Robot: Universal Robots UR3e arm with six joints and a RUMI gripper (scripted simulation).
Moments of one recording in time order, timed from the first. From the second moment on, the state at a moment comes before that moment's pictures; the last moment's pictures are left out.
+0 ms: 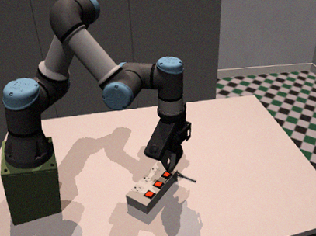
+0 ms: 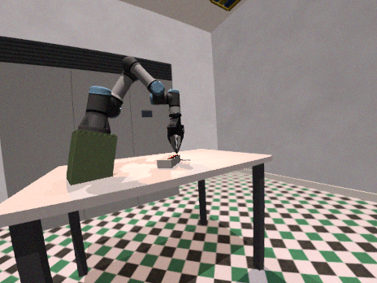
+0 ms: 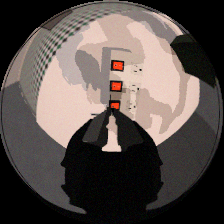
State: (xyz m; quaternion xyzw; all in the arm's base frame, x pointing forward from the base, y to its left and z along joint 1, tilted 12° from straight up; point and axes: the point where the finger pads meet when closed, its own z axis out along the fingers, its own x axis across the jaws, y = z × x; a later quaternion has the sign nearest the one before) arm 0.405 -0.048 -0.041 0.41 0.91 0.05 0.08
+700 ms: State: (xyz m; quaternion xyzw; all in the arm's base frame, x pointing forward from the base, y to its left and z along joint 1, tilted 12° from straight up) arm 0.405 -0.048 -0.044 0.41 0.91 0.05 0.08
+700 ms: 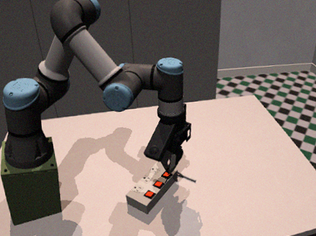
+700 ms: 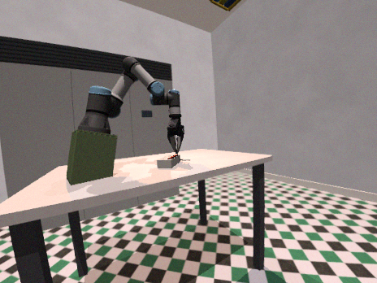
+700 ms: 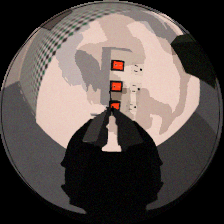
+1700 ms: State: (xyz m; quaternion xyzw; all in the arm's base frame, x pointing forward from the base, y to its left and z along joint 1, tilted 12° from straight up) arm 0.407 -0.048 -0.049 0.41 0.91 0.05 0.08
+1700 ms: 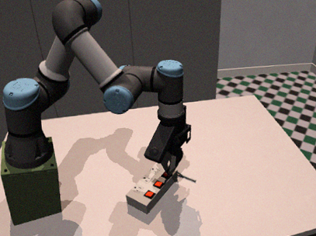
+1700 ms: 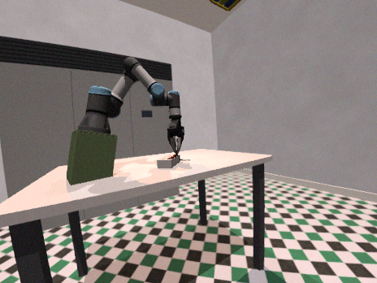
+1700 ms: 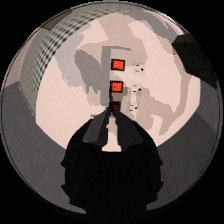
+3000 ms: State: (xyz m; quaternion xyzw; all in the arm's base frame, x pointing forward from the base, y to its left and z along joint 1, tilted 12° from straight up) arm 0.399 -0.049 -0.012 0.41 0.91 0.05 0.08
